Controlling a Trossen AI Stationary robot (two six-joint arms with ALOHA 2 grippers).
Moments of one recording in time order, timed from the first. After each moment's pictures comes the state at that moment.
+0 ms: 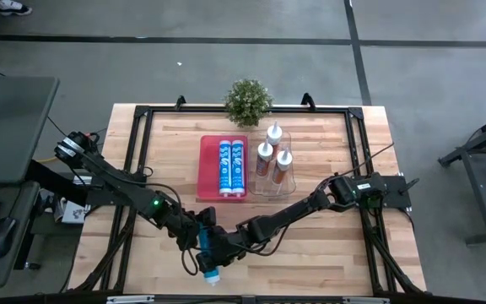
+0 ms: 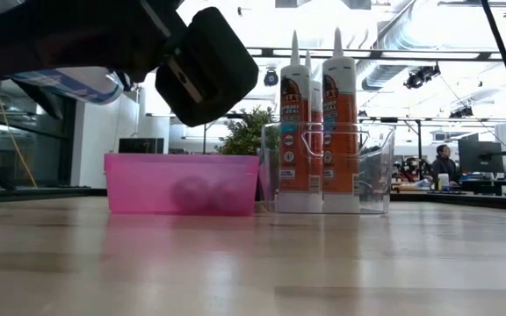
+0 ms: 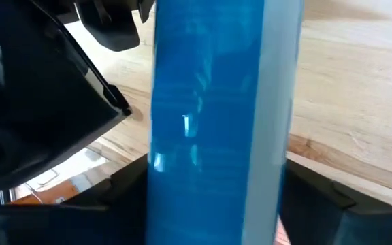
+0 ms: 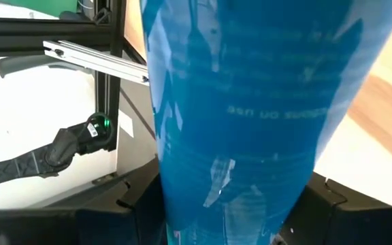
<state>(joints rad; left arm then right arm) -0.58 1.44 0.96 -0.51 -0.30 0.91 0.40 2.38 1.98 -0.24 -0.12 1.56</state>
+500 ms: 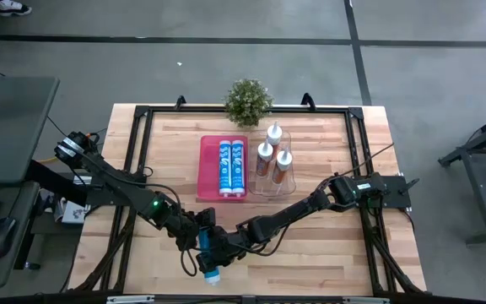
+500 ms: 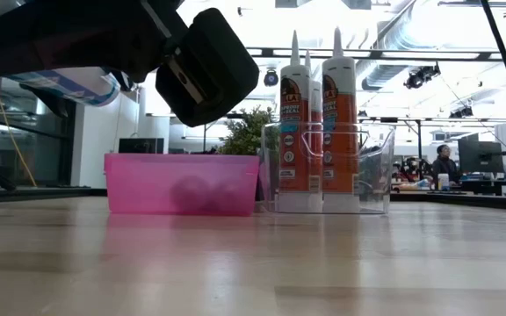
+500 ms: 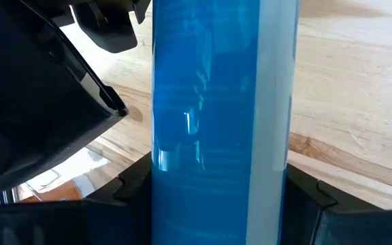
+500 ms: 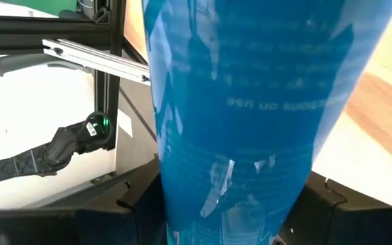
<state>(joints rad) -0.58 1.44 0.95 -0.52 -0.30 0.92 0.40 2.38 1.98 -0.24 -0.11 1.55</state>
